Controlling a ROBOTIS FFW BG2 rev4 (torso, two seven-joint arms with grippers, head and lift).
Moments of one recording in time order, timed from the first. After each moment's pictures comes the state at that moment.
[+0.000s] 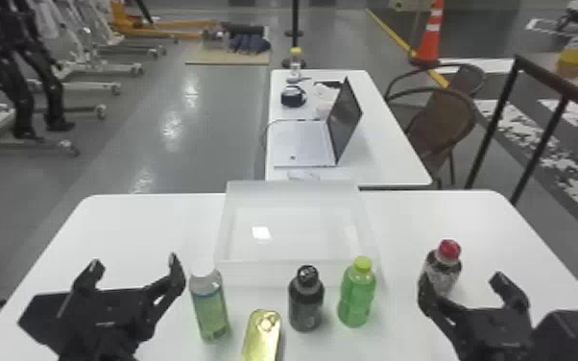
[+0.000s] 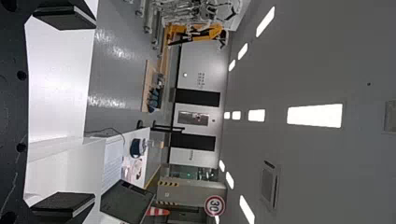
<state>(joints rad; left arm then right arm) 0.32 0.03 0.01 -1.86 0.12 -0.18 0.04 0.37 -0.14 0.05 -1.90 -0.19 -0.13 0.00</state>
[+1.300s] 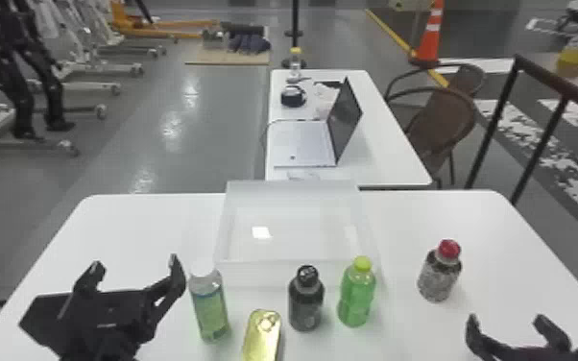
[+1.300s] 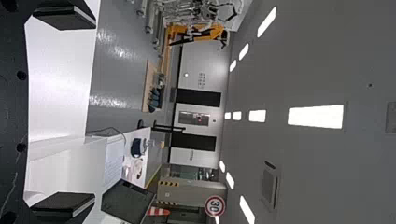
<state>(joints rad) 0.32 0.03 0.01 -1.86 0.12 -0.19 0.04 0.27 -0.16 -0.12 -1.48 -0.18 -0.32 0.15</state>
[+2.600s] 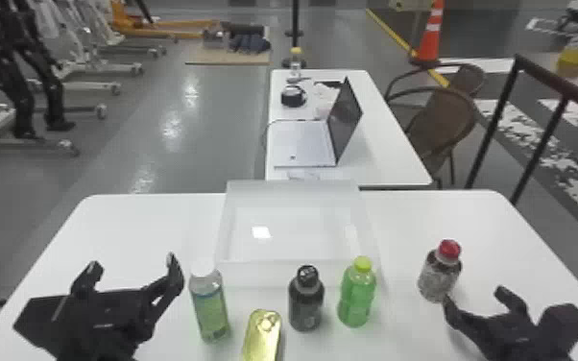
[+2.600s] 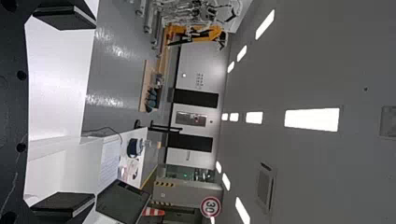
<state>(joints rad) 0.32 0.03 0.01 -1.85 0.13 -0.20 0.03 -0.05 -0.15 -0.18 -1.04 -0.18 -0.39 0.49</state>
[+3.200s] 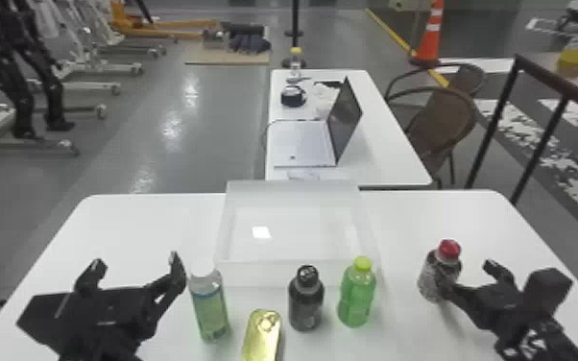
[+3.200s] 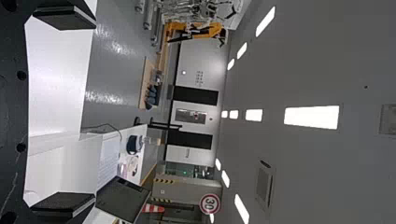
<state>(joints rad) 0.31 0.03 0.01 -1.85 0.14 -0.21 0.02 -0.20 -0.15 -0.18 -0.92 -0.15 -0.37 0.53</state>
